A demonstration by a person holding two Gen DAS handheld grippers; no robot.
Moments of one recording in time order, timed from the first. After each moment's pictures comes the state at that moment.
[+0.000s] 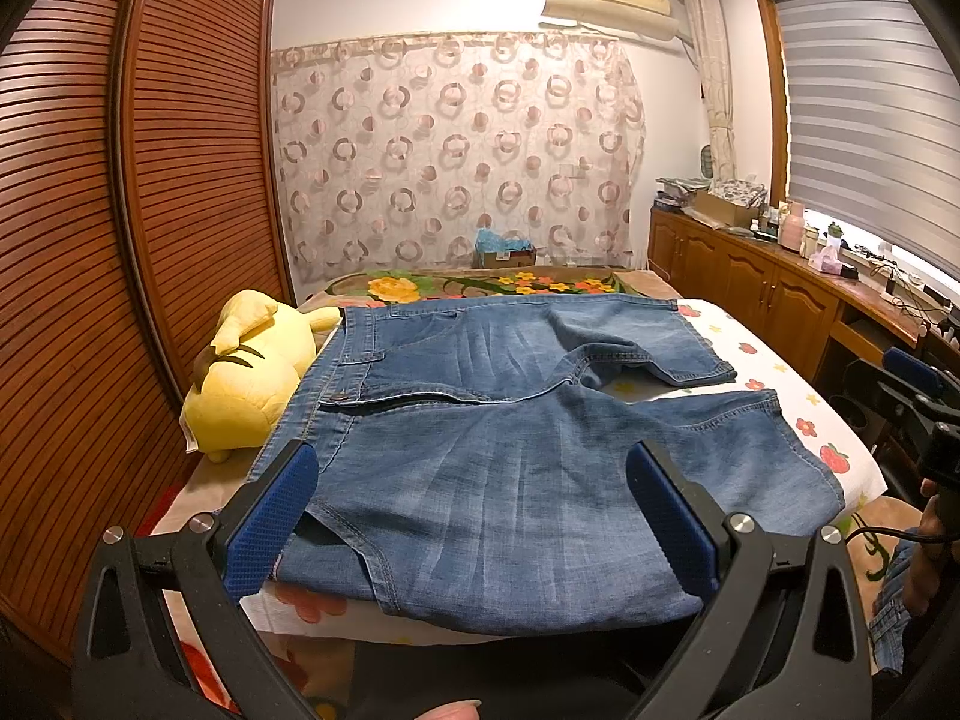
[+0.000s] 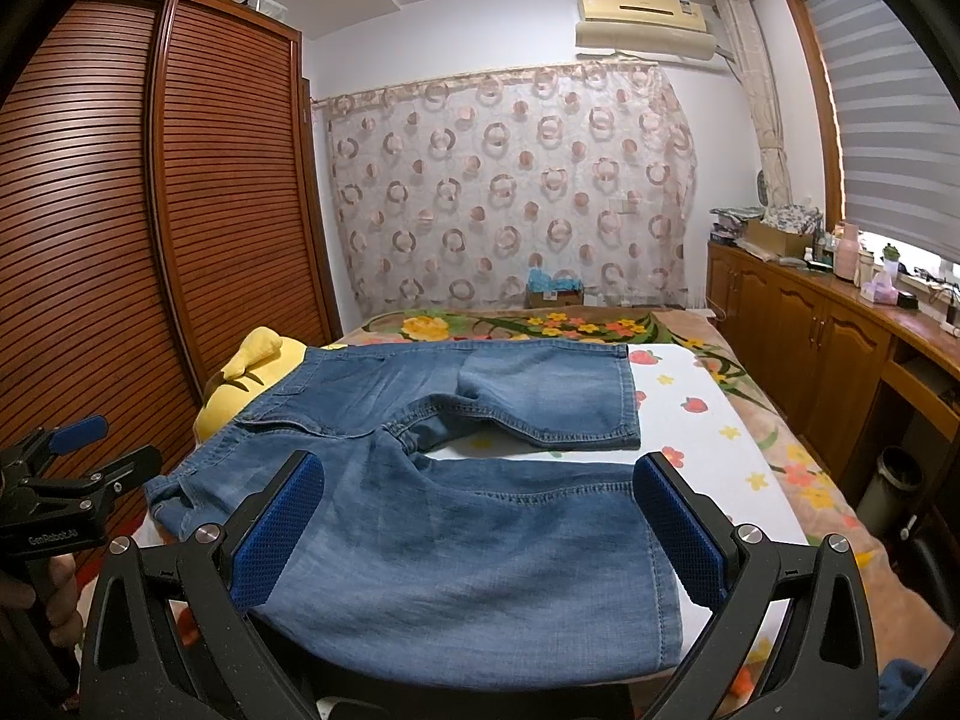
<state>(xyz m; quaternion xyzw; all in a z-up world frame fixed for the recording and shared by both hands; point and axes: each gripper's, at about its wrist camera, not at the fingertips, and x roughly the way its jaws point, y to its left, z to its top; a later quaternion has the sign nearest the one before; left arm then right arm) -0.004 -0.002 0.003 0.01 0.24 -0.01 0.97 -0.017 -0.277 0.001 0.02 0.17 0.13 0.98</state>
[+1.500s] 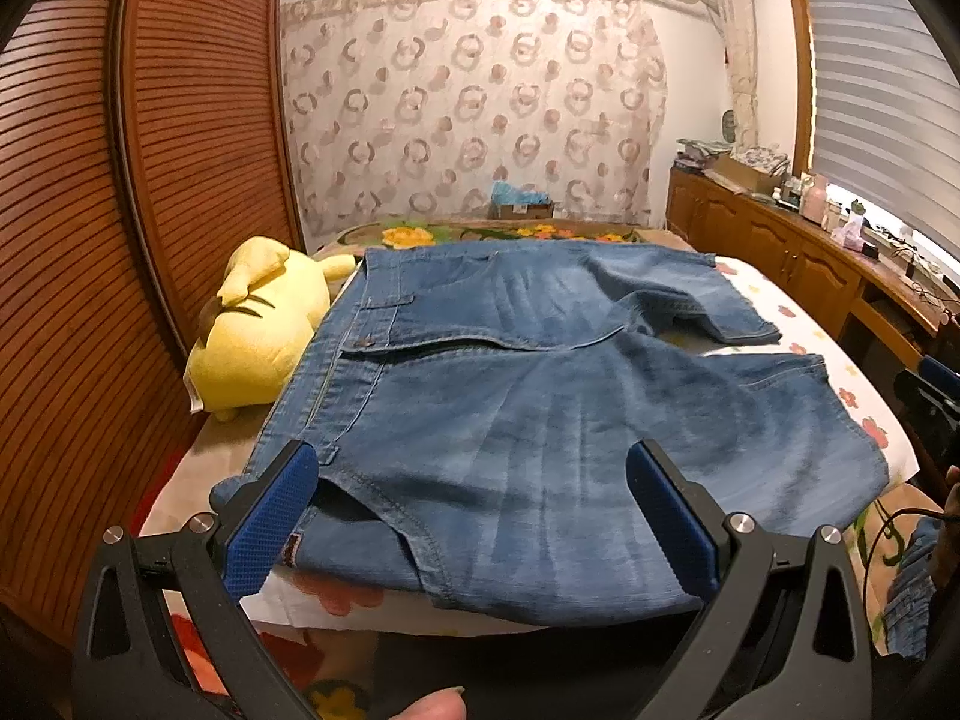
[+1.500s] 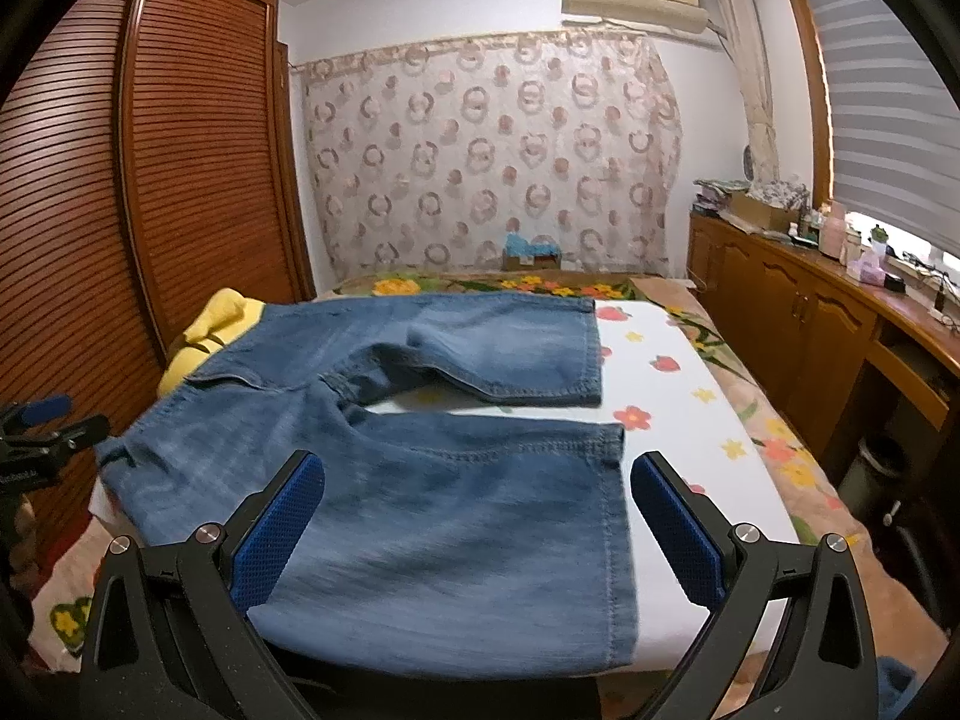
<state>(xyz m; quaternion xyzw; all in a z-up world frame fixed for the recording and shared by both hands) 0.027 0.036 -0.028 0.00 0.30 0.01 0.95 0.008 -0.289 -0.018 0.00 0.21 0.11 0.97</state>
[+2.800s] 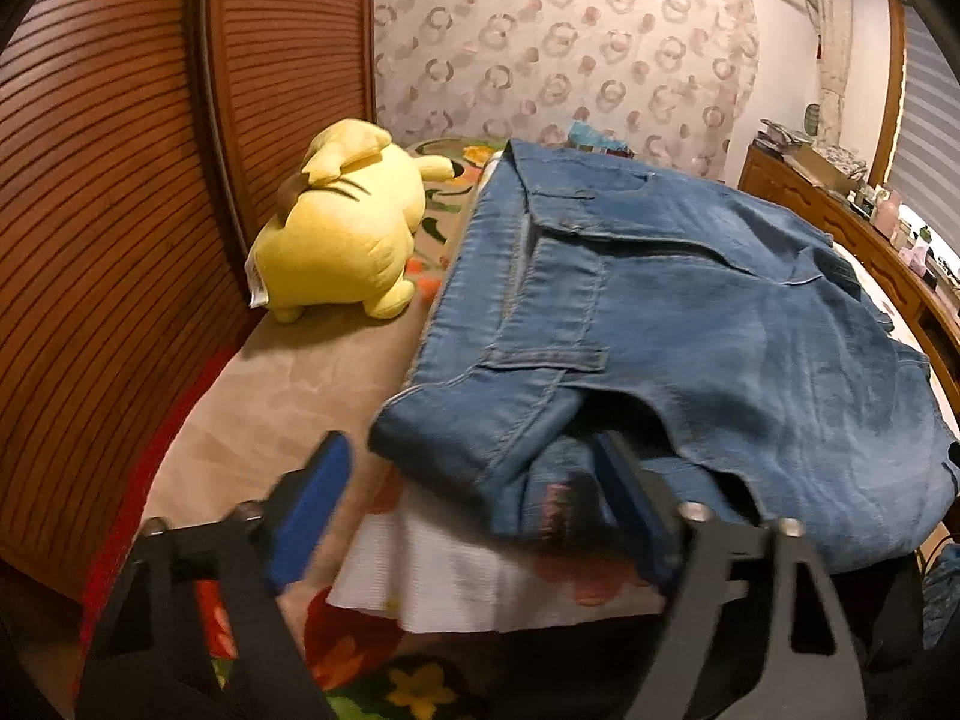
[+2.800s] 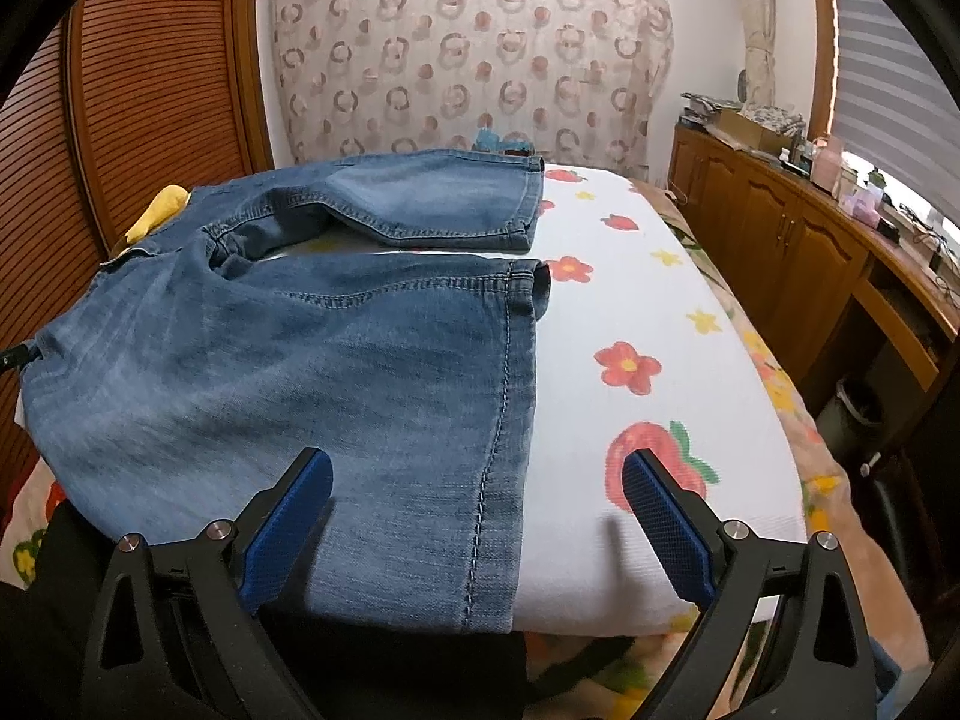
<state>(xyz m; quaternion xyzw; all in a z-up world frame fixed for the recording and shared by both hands) 0.052 0.165 -0.100 -0.06 0.37 0.07 0.92 0.038 -0.295 -0.011 -0.02 0.32 0.08 0.94</state>
